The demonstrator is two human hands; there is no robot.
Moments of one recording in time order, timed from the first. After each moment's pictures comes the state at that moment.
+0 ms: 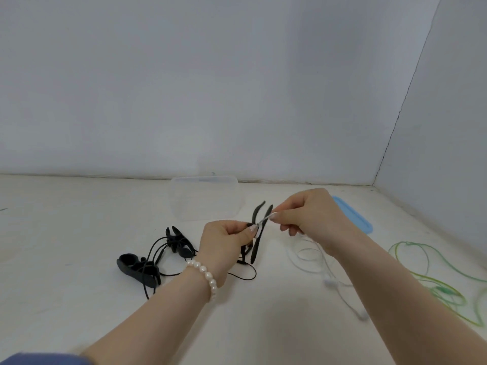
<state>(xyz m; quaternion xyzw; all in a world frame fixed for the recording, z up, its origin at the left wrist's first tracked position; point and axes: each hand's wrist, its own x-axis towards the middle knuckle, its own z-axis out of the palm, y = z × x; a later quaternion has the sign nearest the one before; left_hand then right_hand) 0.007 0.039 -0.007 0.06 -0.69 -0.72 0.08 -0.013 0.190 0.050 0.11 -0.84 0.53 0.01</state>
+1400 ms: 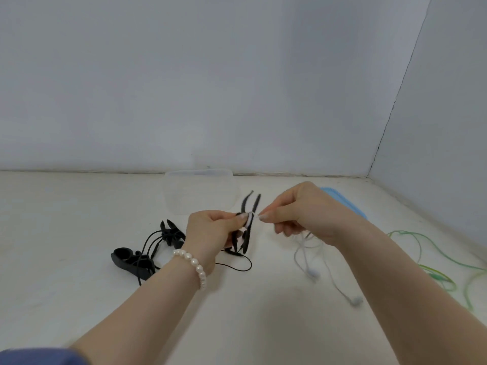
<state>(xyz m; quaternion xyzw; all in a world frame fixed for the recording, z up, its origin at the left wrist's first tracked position) 0.007 0.030 -0.001 0.10 -0.66 -0.74 0.06 -0.009 0.194 0.056 0.16 -0.83 0.52 -0.11</state>
